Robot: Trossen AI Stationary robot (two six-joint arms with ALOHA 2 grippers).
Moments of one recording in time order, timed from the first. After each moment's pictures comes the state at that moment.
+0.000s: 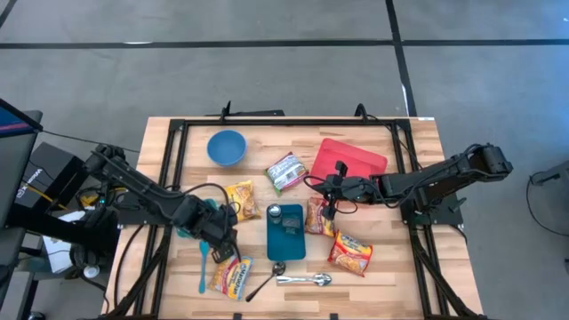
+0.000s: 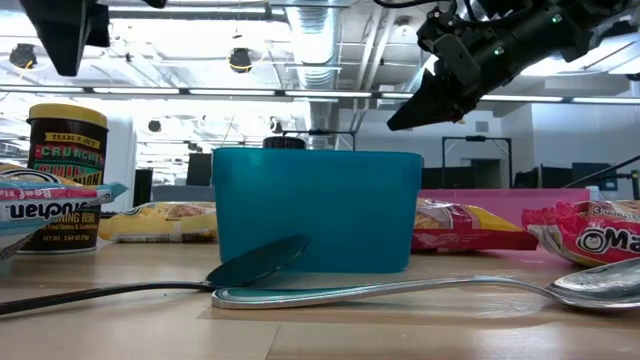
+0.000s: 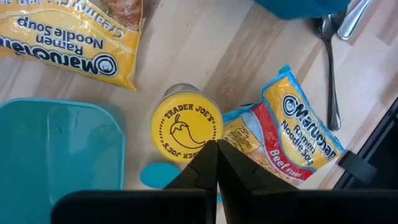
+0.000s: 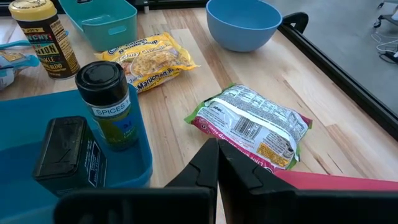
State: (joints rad) left arm -0.51 1.43 1.18 -1.11 -0.10 -1.02; right arm 0.12 1.32 0.63 0.16 0.42 0.15
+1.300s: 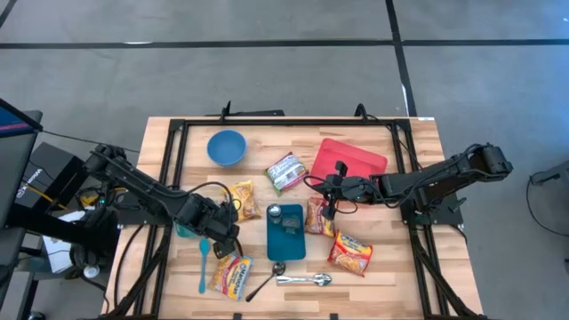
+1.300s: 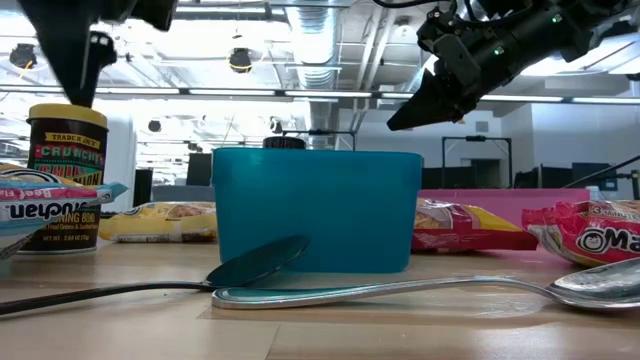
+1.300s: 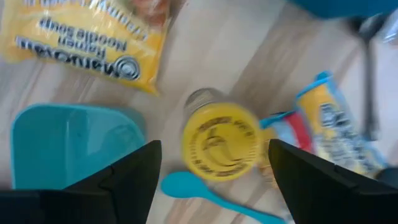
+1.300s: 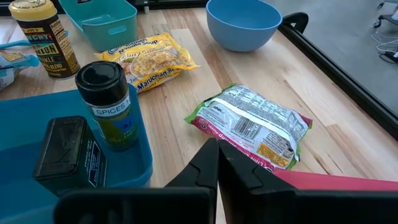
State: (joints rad) left arm -0.48 1.43 1.11 -1.09 -0.12 -0.99; right arm 0.12 1.32 0.63 0.16 0.42 0.15
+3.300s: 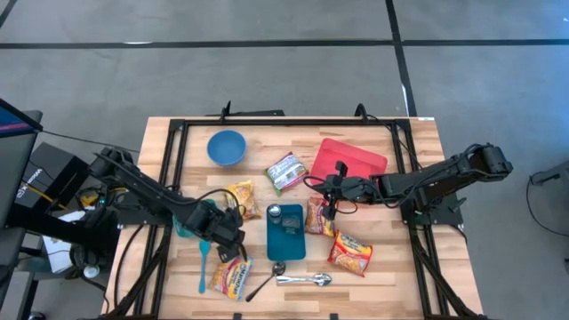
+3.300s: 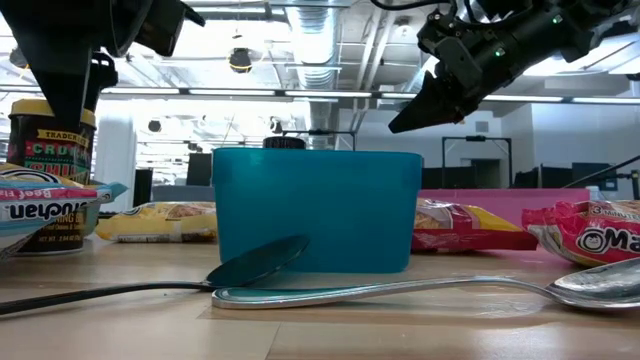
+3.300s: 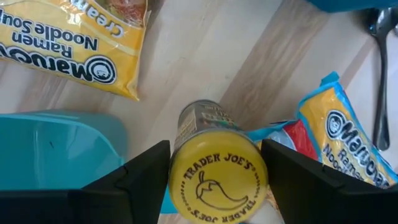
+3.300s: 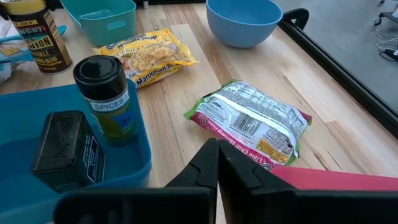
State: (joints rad) left arm -0.49 1.51 1.07 -0.98 -0.10 -1.00; right arm 0.12 1.32 0.63 0.14 0.42 0.15
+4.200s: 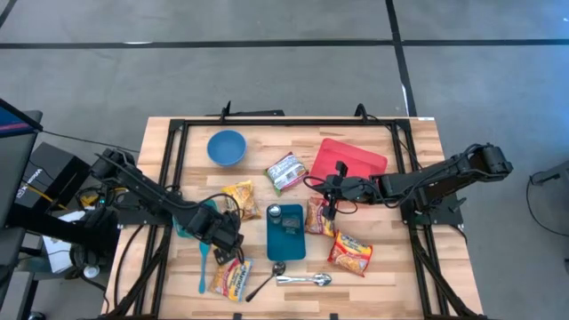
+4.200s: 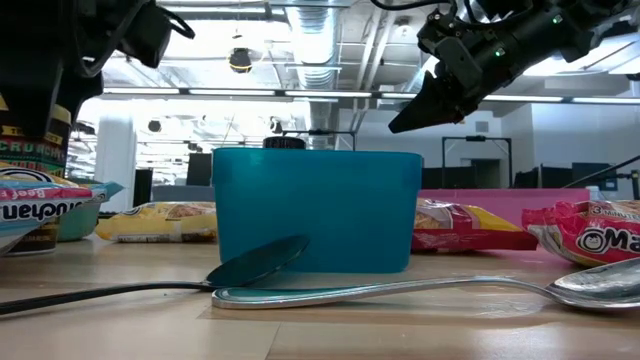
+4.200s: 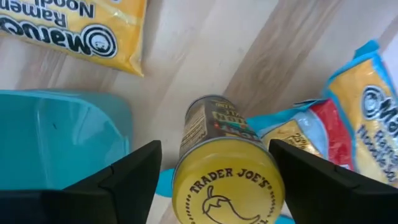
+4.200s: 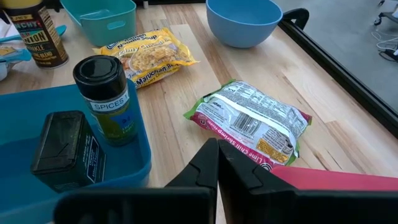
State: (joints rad) left arm -0.50 1.52 1.05 -1.02 -0.07 -1.00; right arm 0.12 1.32 0.63 0.14 0.42 0.15
